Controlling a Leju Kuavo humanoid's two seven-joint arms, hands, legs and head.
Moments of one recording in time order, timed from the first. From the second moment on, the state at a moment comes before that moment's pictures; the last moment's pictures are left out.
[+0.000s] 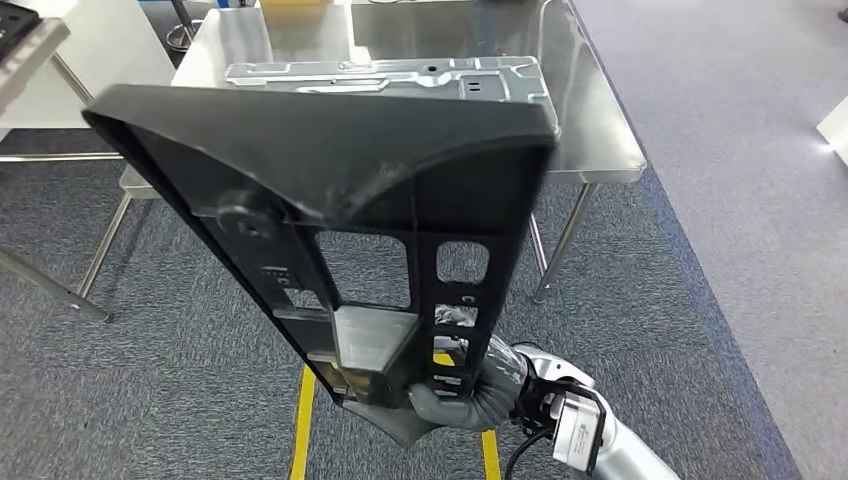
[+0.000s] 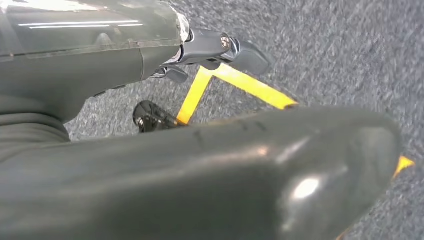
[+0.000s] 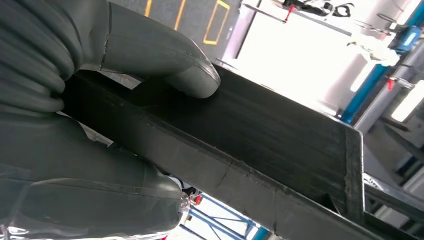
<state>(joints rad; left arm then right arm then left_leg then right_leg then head) -0.05 0.00 1.15 -0.25 -0.44 -0.03 -0.34 -0.36 -0.14 0.69 -1.65 0.05 0.30 -0.64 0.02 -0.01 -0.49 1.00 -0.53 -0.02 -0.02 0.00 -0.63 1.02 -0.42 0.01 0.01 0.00</state>
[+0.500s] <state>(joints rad) -0.05 0.00 1.15 -0.25 -0.45 -0.03 -0.35 -0.35 -0.14 0.69 -1.65 0.06 0.29 -0.64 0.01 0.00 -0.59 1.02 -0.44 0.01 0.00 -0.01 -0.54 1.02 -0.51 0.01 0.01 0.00</state>
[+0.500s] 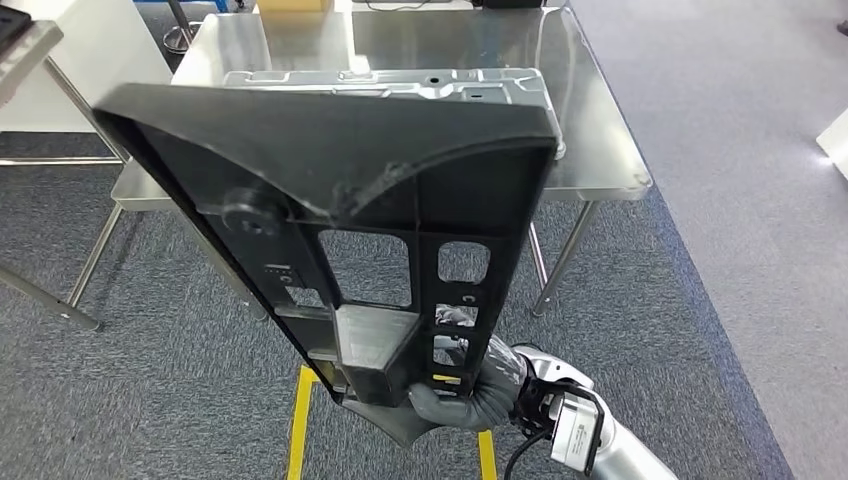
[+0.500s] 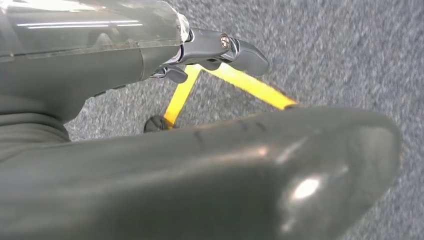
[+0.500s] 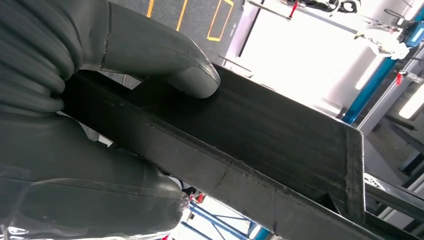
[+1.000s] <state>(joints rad) -0.05 0.00 1.16 -0.25 -0.45 -0.04 -0.36 -0.33 -0.15 0.69 -1.66 0.06 0.27 -0.64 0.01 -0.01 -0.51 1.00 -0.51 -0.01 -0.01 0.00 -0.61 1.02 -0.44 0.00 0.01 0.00</state>
